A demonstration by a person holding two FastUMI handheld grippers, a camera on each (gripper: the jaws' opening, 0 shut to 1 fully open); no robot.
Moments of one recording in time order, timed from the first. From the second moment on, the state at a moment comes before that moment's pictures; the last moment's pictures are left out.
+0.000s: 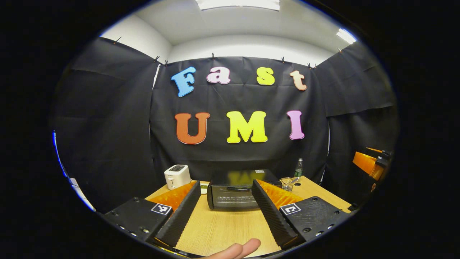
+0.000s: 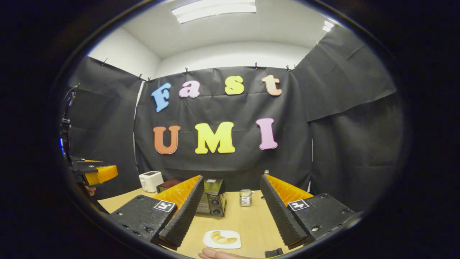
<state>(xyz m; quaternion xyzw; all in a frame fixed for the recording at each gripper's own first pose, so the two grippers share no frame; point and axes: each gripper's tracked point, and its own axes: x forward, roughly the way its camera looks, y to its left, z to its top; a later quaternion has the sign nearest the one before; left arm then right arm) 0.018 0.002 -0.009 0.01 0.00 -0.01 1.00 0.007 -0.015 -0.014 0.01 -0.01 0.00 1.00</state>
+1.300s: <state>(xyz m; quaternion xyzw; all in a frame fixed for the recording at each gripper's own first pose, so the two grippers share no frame) 0.282 -0.050 -0.152 -0.02 0.15 -0.07 0.99 0.083 -0.085 -0.109 -0.01 0.03 -0.04 1.00</state>
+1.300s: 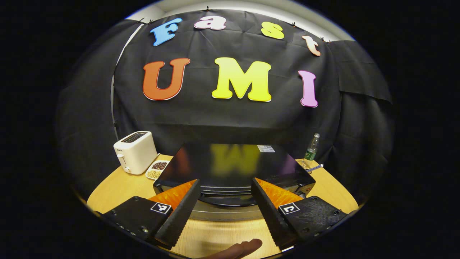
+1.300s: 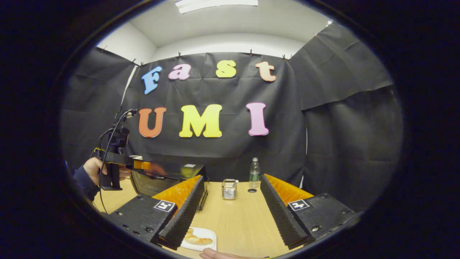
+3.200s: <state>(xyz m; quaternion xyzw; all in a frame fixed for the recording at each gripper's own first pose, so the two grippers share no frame) 0.155 -0.059 -0.249 0.01 0.21 -0.05 0.98 0.004 -0.086 -0.147 0.05 0.07 -0.04 1.00</state>
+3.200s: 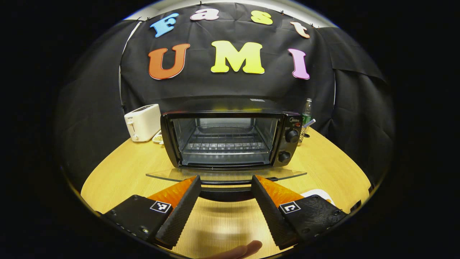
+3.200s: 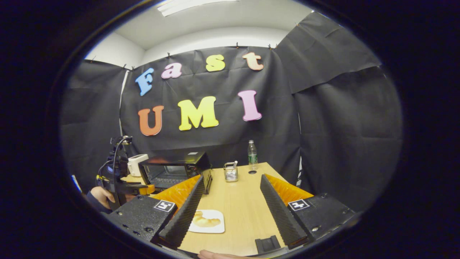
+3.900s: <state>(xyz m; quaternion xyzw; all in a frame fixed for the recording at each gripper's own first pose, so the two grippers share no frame) 0.130 -0.056 -0.303 0.00 0.25 -0.06 0.97 0.009 -0.075 -0.166 0.05 0.08 -0.02 1.00</state>
